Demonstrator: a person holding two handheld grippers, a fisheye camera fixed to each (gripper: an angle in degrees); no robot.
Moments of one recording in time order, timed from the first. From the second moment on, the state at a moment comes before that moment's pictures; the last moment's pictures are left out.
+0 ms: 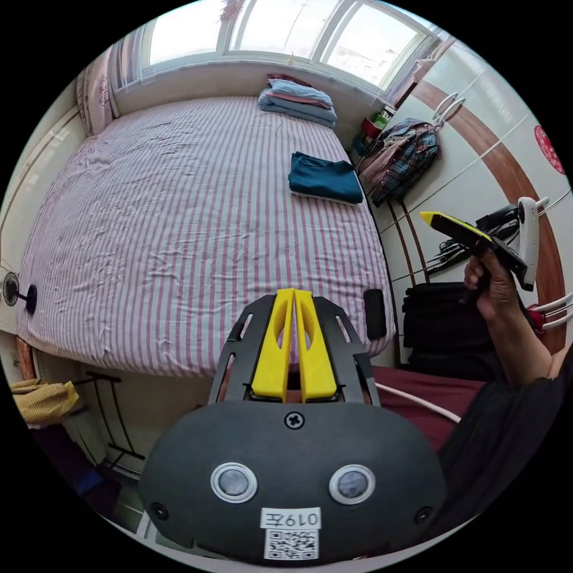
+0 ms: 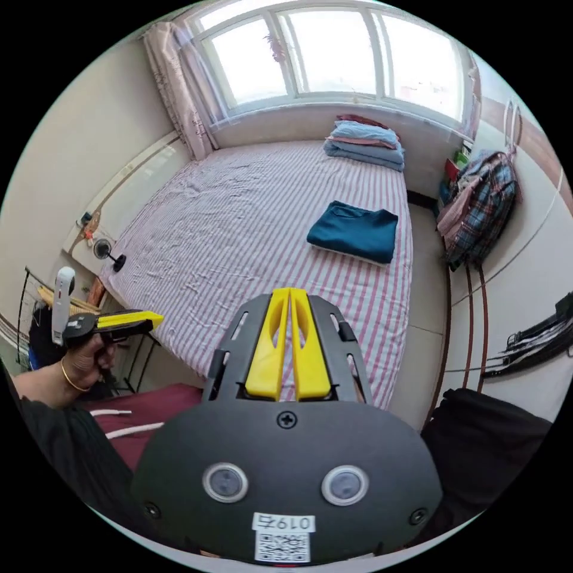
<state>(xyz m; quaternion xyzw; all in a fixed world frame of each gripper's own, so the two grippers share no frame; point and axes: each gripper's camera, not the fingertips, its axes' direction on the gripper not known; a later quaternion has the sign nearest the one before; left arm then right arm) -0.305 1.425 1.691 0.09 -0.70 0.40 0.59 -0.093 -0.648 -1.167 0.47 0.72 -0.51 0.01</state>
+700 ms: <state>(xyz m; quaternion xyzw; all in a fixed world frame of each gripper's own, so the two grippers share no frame) -0.093 1.745 1.431 0.19 -0.67 0.44 0.57 0.124 -0.785 -0.658 0.16 0.76 -0.61 -0.15</state>
